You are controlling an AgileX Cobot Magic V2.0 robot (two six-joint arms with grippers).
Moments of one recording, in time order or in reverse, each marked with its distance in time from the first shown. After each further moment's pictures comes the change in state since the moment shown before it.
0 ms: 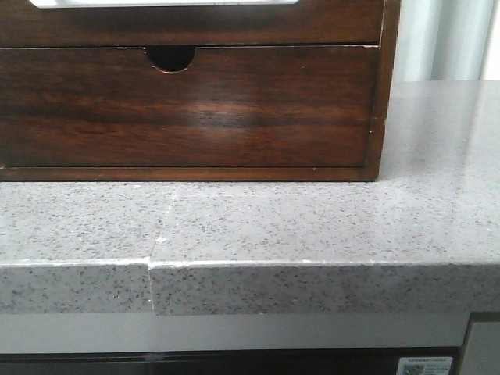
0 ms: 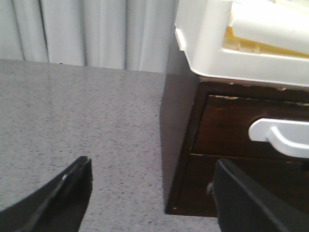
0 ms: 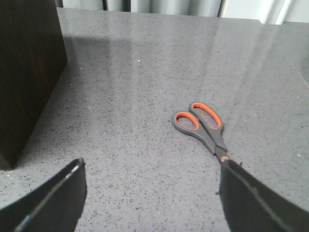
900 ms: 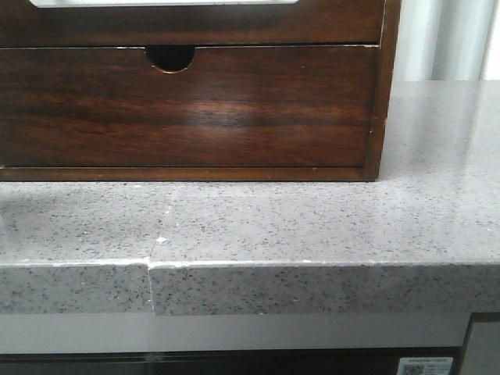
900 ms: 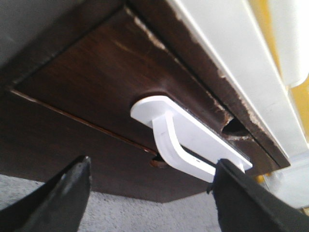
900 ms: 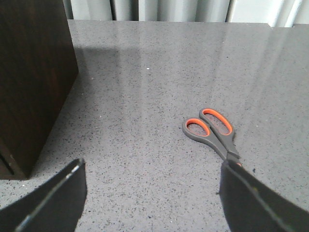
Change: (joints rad) left arm -0.083 0.553 0.046 -1.361 0.096 0.696; right arm 0.000 0.000 0.000 0.044 -0.025 0.000
